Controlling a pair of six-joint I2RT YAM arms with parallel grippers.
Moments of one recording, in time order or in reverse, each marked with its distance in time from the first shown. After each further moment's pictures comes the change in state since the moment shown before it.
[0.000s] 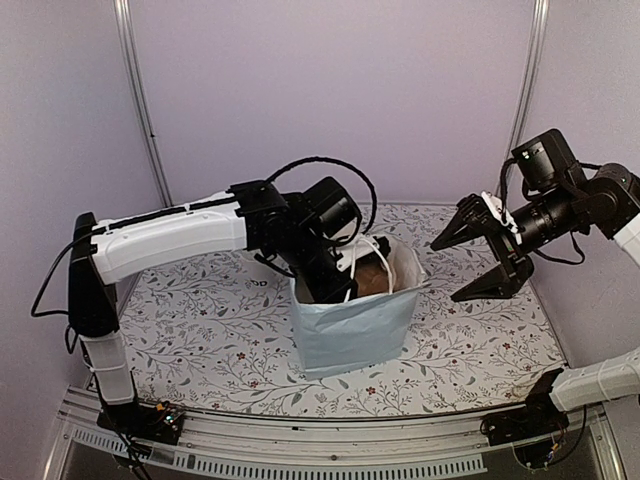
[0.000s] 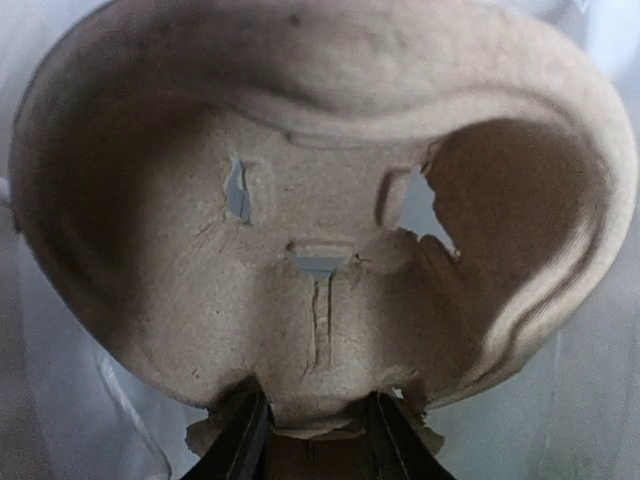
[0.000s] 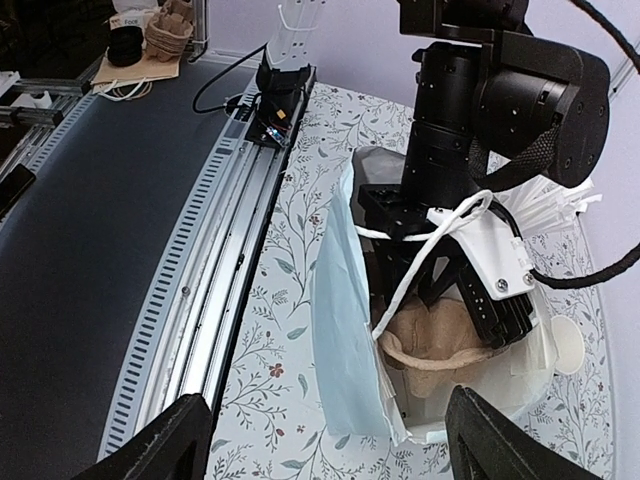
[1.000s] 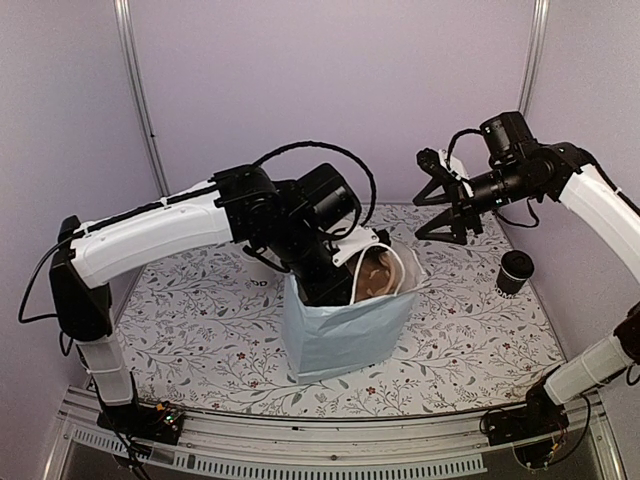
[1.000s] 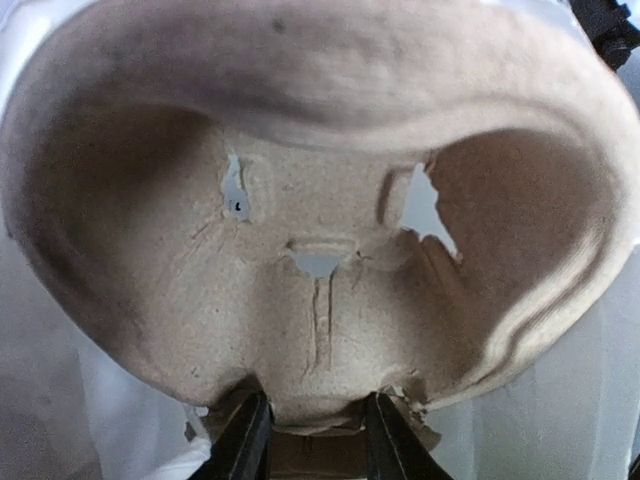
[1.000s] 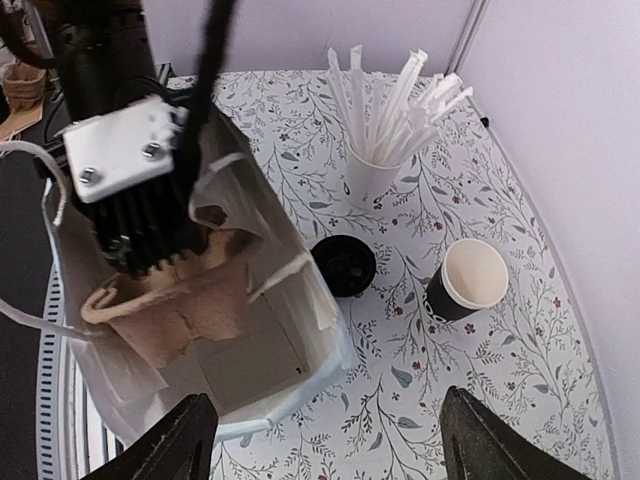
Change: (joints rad) left arm -0.055 -0.033 0.108 -0.145 -0.051 -0.044; right arm -0.193 0.259 0.090 0.209 0.058 0.127
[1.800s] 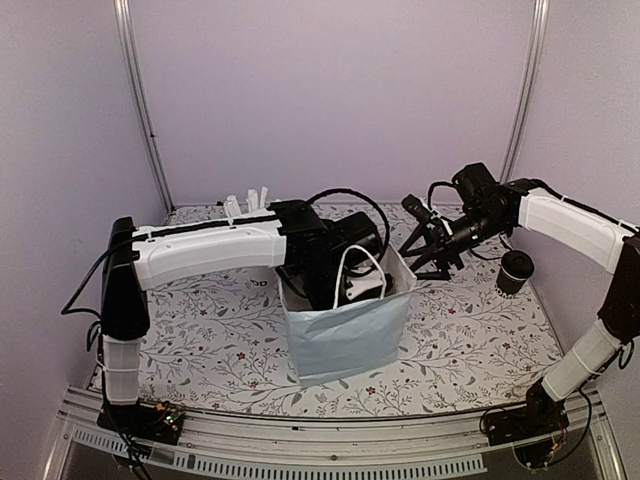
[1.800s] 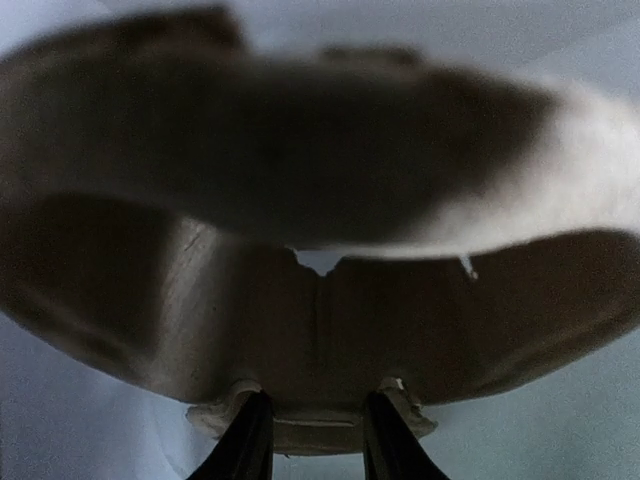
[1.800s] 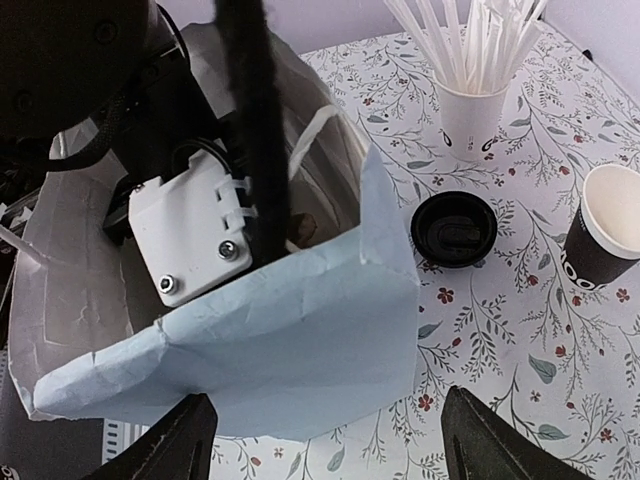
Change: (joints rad) left arm 0.009 0.193 0.001 -0.051 -0.021 0.005; right arm -0.054 0.157 -0.250 0.109 -0.251 0.023
